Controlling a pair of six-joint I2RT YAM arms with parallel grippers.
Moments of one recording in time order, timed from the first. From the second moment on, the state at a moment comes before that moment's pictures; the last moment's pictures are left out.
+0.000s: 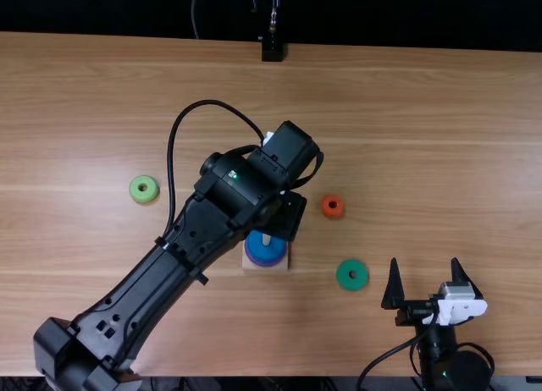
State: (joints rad) left arm -0.70 1.86 1.91 -1.30 -0.03 -0.39; right arm 0.00 0.01 0.02 -0.03 -0.02 -0.05
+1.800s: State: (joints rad) left arm -0.45 1.55 1.82 -0.93 -0.05 -0.42; right arm 0.00 0.01 0.02 -0.03 -0.01 -0.05
